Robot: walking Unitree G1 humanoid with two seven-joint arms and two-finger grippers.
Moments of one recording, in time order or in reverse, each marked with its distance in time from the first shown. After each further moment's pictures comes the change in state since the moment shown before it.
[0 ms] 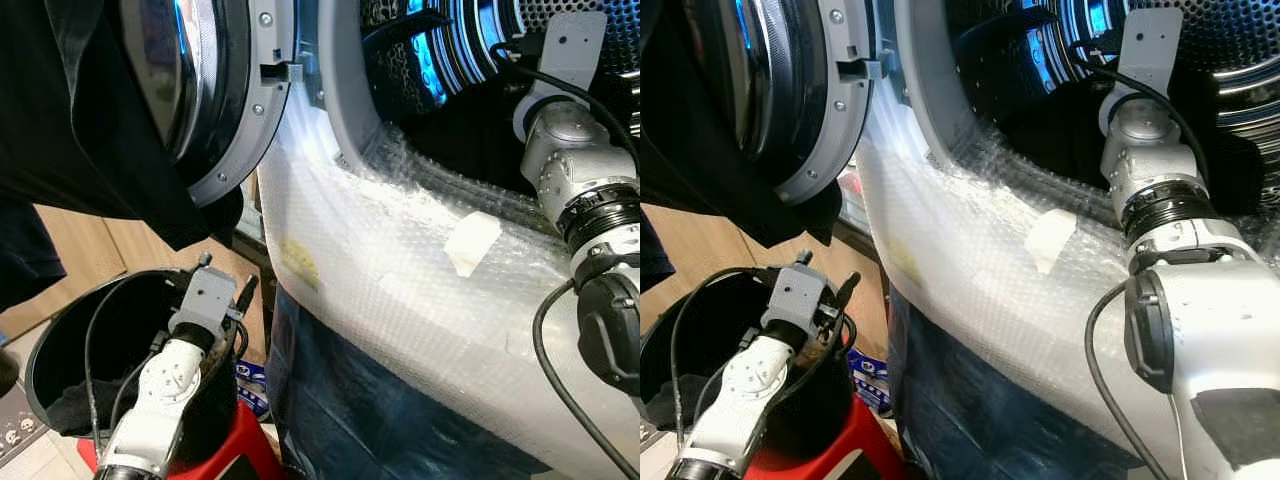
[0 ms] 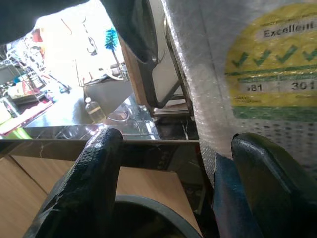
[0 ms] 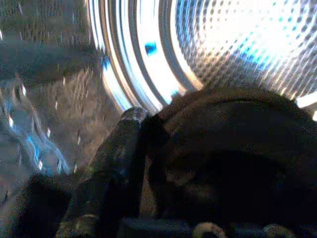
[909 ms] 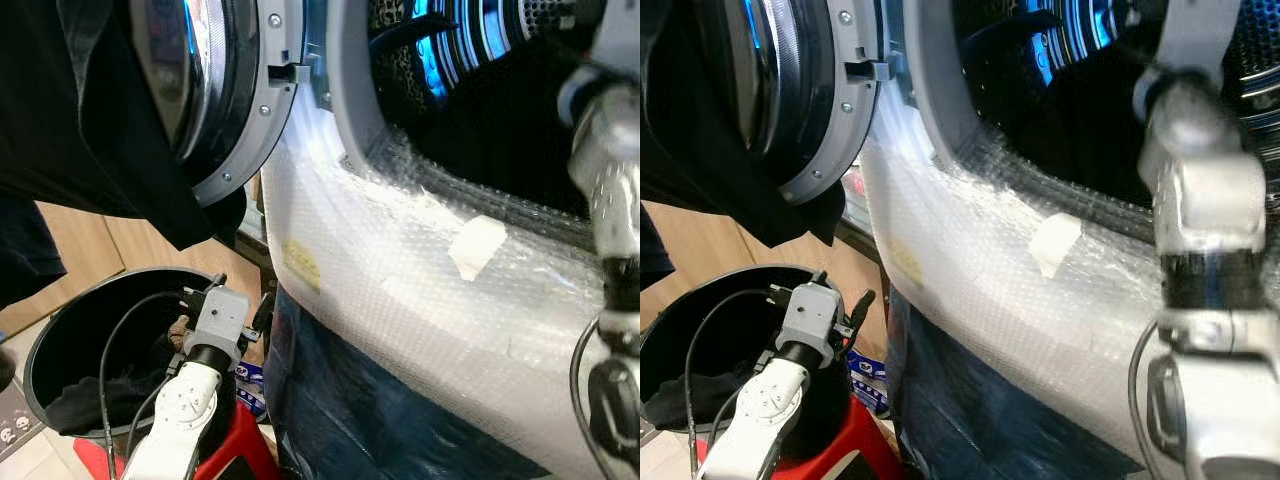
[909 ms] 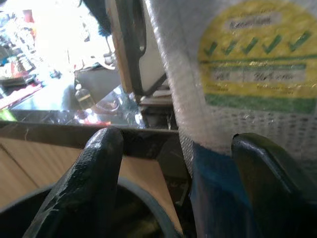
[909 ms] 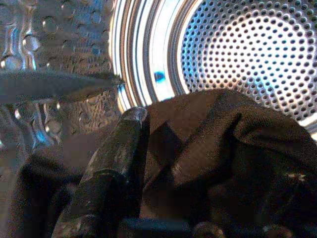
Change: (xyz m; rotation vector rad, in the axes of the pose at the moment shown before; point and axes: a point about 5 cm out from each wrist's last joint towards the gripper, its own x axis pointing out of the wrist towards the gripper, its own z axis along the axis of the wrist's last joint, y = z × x) left arm -0.020 -0.020 -0.003 -0.073 0.049 0.006; right arm -0.056 -0.026 0.005 0.008 -0.094 0.085
